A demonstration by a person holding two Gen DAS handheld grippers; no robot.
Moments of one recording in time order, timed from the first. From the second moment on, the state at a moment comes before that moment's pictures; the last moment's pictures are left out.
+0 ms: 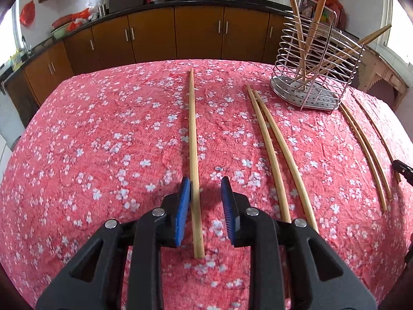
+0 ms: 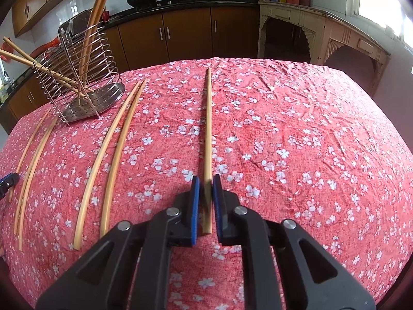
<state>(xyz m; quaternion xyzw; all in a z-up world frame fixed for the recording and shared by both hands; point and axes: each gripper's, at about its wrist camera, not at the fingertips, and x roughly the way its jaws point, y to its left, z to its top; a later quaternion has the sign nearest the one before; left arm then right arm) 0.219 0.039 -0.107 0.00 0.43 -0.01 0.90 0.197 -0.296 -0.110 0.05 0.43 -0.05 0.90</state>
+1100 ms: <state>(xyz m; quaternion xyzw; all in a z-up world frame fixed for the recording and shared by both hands) 0.156 0.071 0.002 -0.09 0.26 -0.03 0.96 0.127 -0.314 0.010 0.08 0.23 -0.03 0.97</state>
